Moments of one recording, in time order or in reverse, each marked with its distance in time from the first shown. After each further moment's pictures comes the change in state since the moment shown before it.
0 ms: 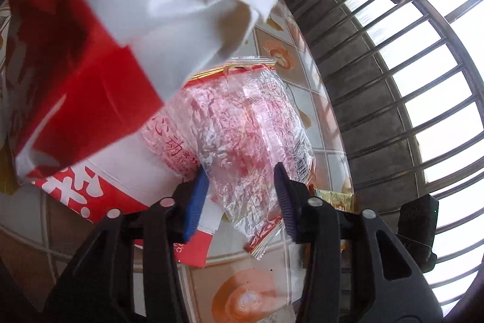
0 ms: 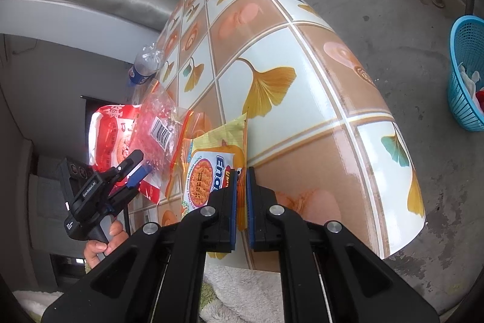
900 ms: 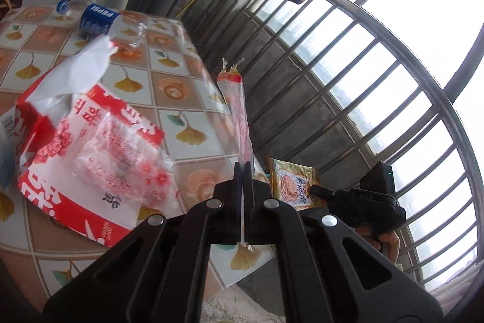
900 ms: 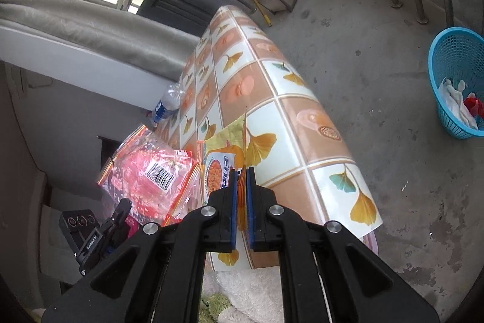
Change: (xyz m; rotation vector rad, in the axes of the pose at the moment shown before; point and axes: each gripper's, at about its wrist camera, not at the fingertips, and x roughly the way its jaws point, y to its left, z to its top) left arm -0.068 -0.083 -0.031 0.282 -0.127 -0.299; right arm -0.099 -0.027 0.006 0.076 -0.254 0.081
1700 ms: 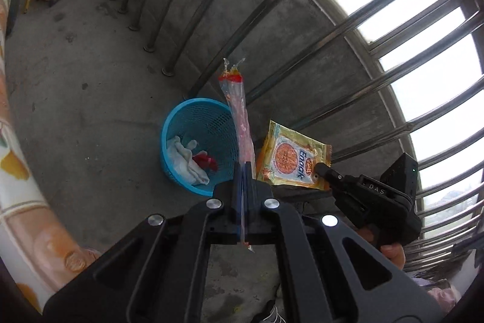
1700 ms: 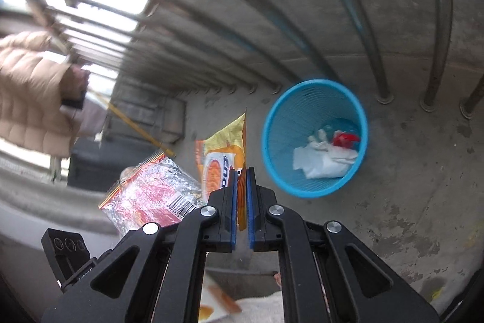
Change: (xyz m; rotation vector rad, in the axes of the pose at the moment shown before) left arm 0.386 -0.207 -0.034 0.221 0.599 -0.126; right arm -0.159 -0.233 0.042 0.517 -0.510 -0.292
